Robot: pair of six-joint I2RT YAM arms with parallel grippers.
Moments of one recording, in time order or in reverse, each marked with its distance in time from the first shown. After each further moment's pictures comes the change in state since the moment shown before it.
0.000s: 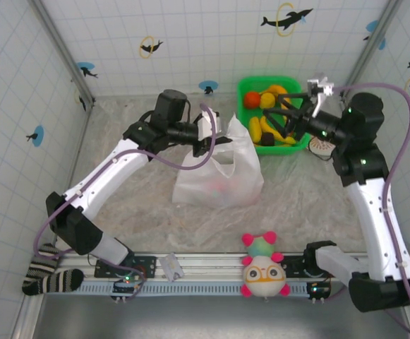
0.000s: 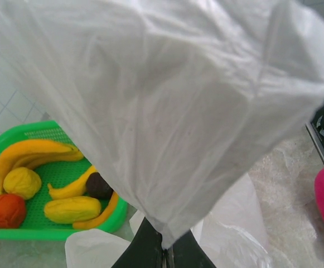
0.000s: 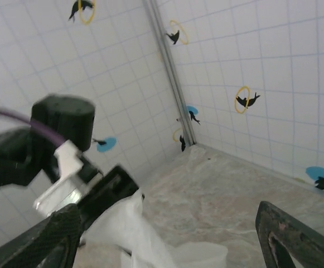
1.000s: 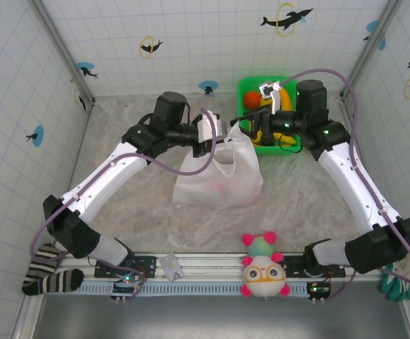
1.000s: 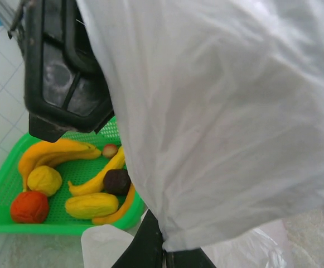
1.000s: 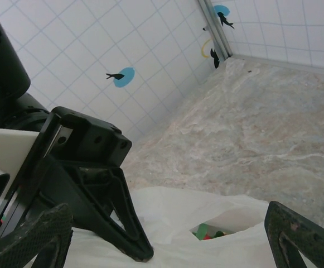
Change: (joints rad) left arm -0.013 -0.030 -0.024 0.024 -0.071 0.026; right arm 0.187 0.239 0.066 -0.195 -0.024 -0.065
